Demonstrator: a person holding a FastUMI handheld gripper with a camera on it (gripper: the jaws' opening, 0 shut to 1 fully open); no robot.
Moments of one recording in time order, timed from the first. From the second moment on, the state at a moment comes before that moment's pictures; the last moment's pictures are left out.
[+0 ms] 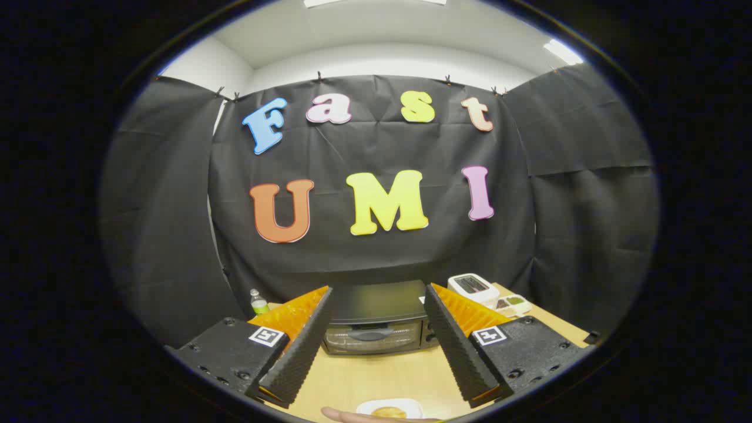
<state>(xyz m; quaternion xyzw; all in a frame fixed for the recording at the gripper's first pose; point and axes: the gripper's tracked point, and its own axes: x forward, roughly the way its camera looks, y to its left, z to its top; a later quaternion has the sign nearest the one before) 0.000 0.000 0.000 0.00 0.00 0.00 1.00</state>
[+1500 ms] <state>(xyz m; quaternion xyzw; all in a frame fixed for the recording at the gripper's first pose) 0.128 -0.003 -0.136 -0.02 0.13 0.02 0.99</state>
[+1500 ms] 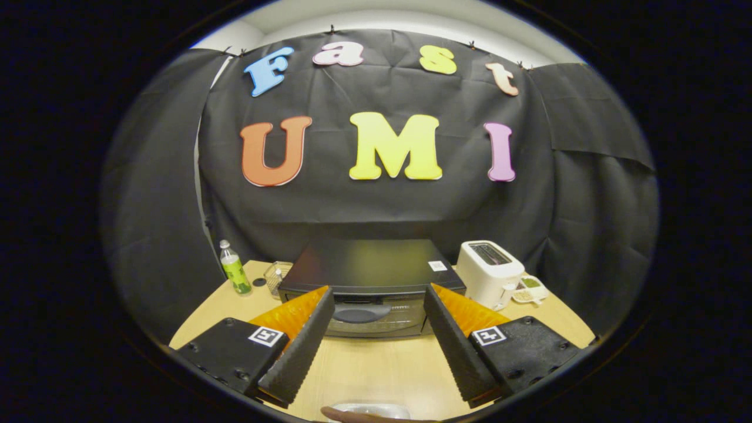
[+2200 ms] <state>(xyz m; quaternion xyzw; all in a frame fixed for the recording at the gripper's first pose) 0.224 0.014 -0.219 0.03 0.17 0.04 0.98</state>
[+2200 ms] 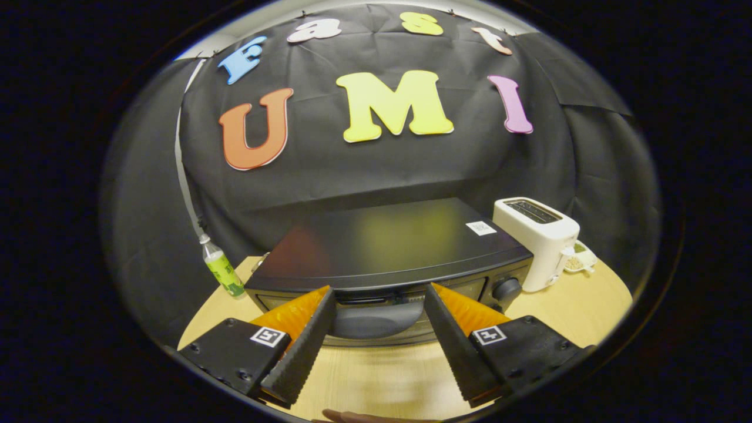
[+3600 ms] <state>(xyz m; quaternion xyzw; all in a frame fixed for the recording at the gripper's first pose) 0.170 0.022 -0.254 -0.03 0.19 0.05 0.98</state>
